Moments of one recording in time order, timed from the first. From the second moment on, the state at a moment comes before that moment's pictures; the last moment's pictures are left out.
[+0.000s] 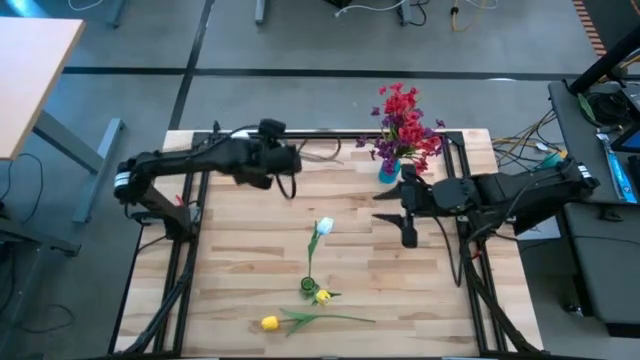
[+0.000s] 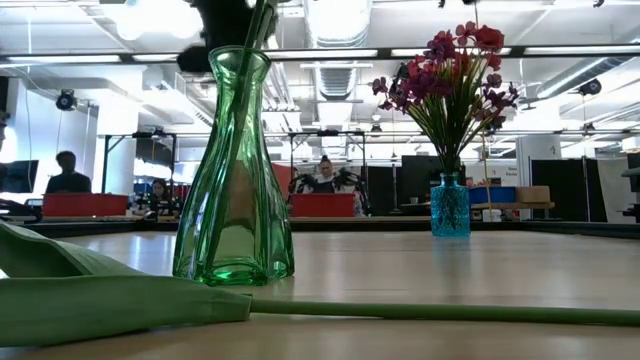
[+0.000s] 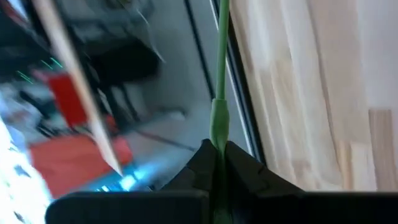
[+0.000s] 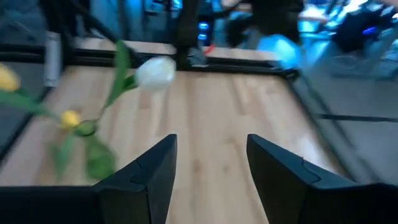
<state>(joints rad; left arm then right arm) 0.16 1.56 1.52 -1.16 -0.83 0.63 0.22 1.06 1.03 -0.39 0.28 0.02</state>
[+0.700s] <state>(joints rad) -0.17 1.56 1.52 -0.65 -0.86 1.04 0.03 1.49 1.62 -0.71 0.18 0.05</state>
